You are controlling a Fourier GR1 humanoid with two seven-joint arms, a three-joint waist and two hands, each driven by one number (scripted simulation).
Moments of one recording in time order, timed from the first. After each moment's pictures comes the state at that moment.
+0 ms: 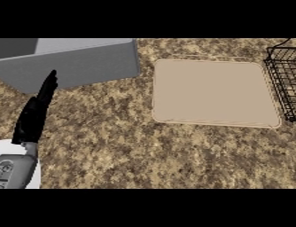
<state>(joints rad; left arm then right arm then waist) -0.20 0.30 -0.04 -1.44 -0.12 0.13 0.06 -1.25 -0.55 -0.84 -0.47 2.08 -0.02 1.17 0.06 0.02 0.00</state>
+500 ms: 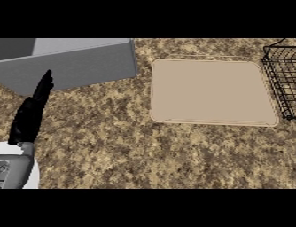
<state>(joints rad) -0.20 0.31 -0.01 -1.43 -0.11 0.13 0.06 -1.18 -0.48 -0.98 -0.57 1.97 -0.18 1.17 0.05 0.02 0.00</state>
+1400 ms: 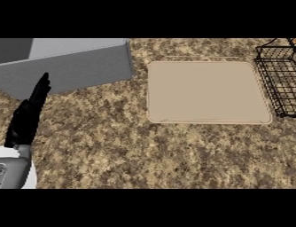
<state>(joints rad) -0.17 0.31 0.00 -1.43 -0.11 0.12 0.07 -1.19 -0.32 -0.94 -0.94 2.17 -0.36 1.22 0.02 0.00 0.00</state>
